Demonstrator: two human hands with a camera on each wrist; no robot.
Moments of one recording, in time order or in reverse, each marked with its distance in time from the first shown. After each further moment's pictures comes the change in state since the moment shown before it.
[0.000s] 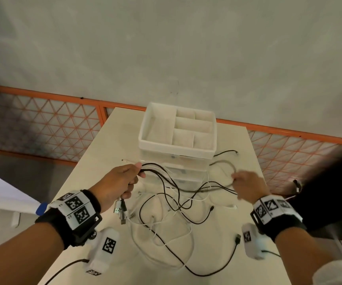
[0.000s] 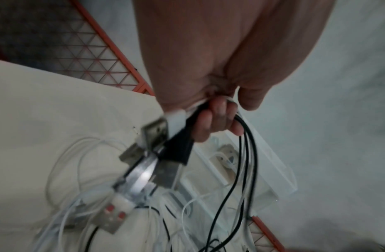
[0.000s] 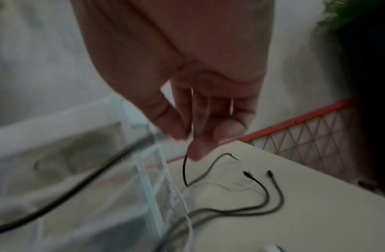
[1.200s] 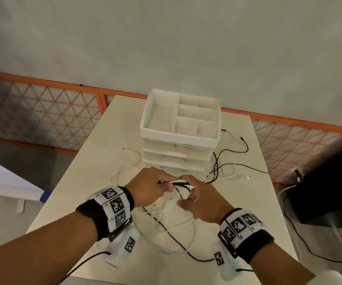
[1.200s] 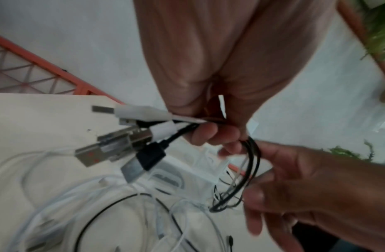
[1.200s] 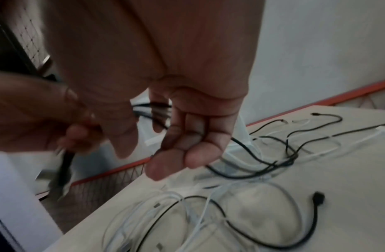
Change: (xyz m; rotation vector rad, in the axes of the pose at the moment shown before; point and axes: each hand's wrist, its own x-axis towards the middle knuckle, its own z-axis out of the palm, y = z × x) left_hand 0.005 -0.015 0.049 0.697 -0.179 0.250; right_hand -0.065 -0.047 0.079 0.103 -0.367 -0.491
